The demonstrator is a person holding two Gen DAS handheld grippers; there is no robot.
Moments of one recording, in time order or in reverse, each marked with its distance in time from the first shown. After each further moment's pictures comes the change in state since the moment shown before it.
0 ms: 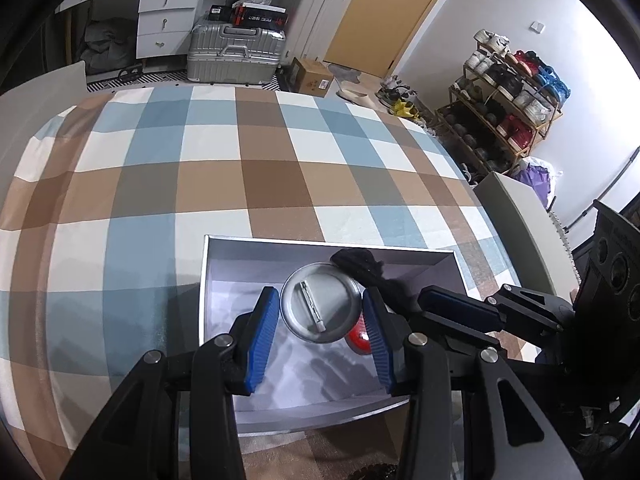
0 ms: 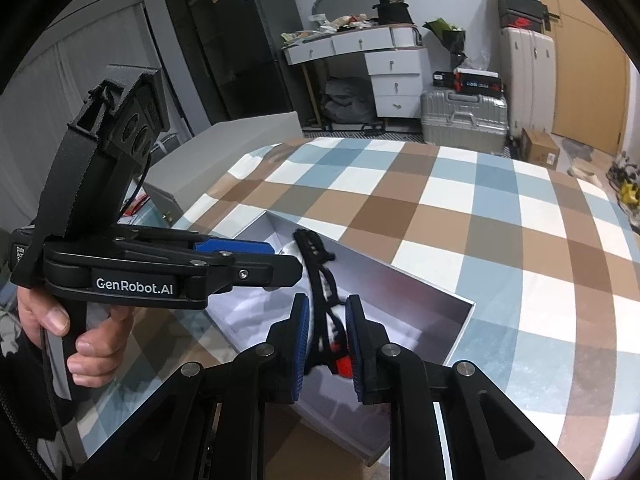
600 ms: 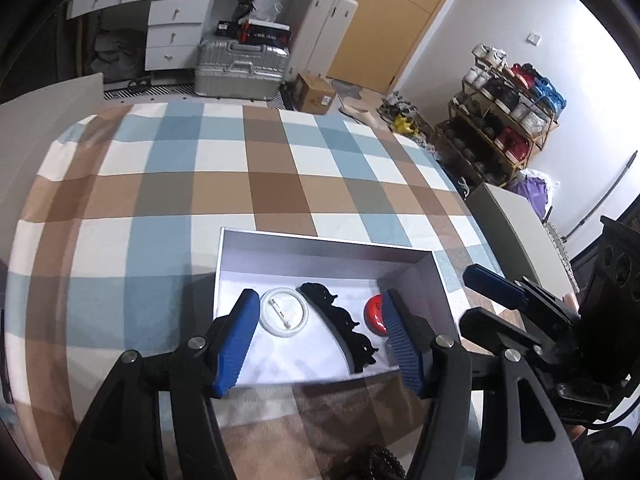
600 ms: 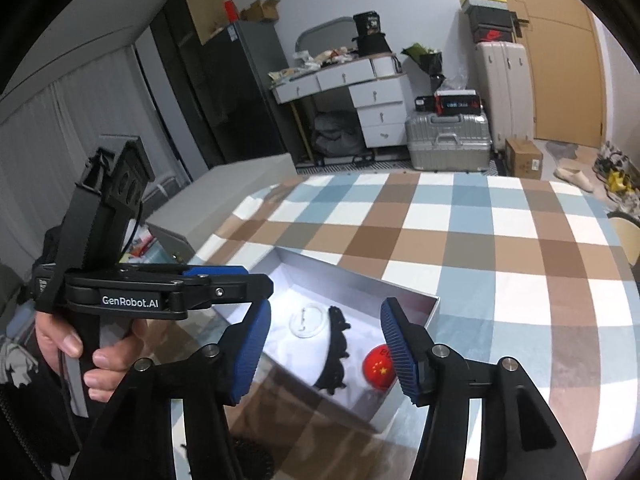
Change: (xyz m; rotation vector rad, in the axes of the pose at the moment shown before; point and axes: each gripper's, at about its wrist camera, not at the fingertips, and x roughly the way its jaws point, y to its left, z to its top) left arm -0.032 -0.007 -0.015 -0.008 -0.073 0.034; right arm -0.054 0.000 -0.009 0.081 -0.143 0.017
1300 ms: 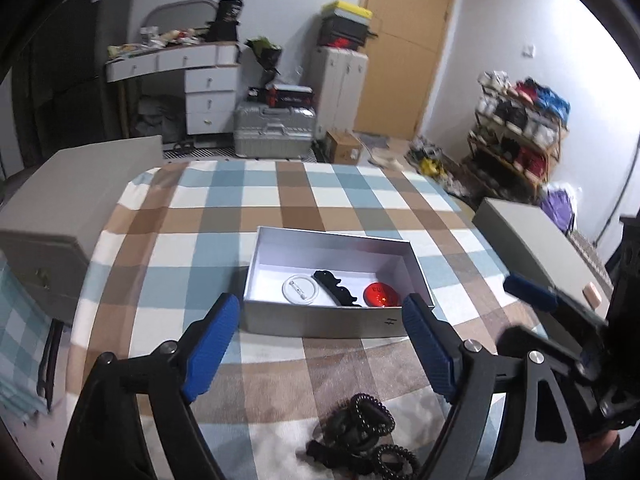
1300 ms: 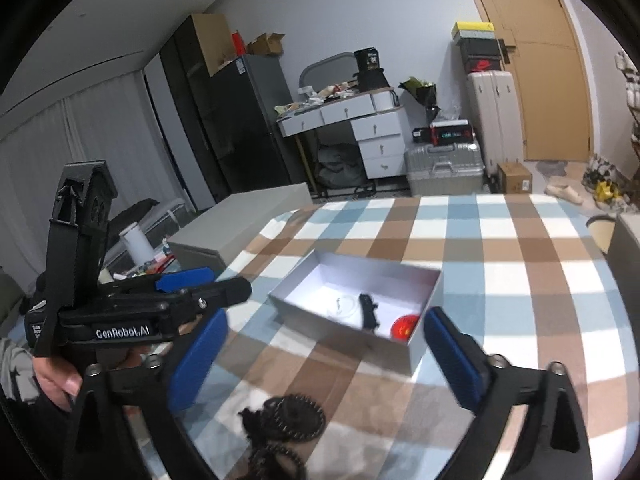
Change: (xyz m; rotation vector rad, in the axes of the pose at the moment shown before) left arm -0.059 -0.032 -0.053 0.058 -0.230 0.190; right arm -0.070 0.039 -0.040 0.021 -0.119 0.001
